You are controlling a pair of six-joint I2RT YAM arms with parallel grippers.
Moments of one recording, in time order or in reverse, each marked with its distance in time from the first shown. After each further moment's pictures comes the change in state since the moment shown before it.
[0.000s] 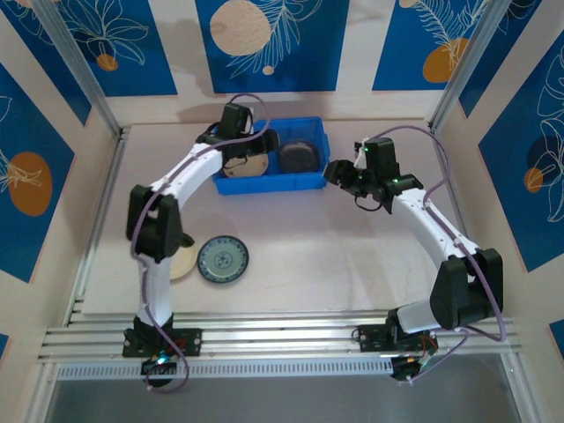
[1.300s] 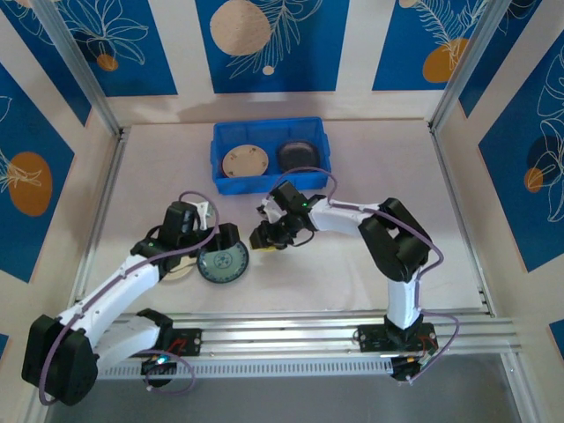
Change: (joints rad) left arm -0.003 -1.005 -1.166 0.098 0.107 -0.080; right arm 0.478 0.523 0.088 0.061 -0.362 -0.041
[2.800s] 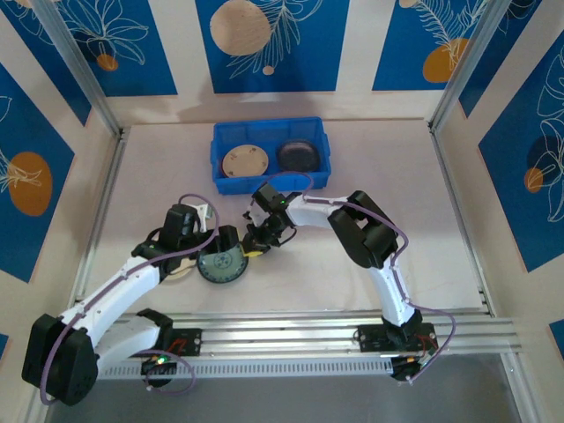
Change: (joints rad) left arm 0.013 0.007 -0.032 0.022 -0.012 0.002; right arm 0.025 0.232 0.212 -0.119 -0.049 -0.008
